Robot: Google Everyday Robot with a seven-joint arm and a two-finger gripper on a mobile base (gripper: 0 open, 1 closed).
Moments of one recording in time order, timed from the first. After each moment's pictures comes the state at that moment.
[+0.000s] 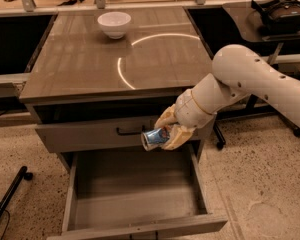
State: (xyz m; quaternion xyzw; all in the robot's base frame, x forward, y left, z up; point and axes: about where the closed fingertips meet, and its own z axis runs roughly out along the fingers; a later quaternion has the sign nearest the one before) arm 0.513 -0.048 0.746 -0.77 0.55 0.19 0.26
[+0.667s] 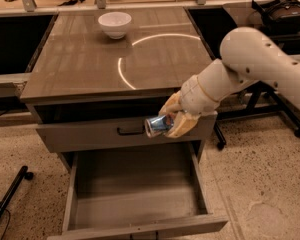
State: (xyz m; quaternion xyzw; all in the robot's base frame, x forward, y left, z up) arm 0.527 -0.056 0.778 -0.76 0.56 0.18 0.27
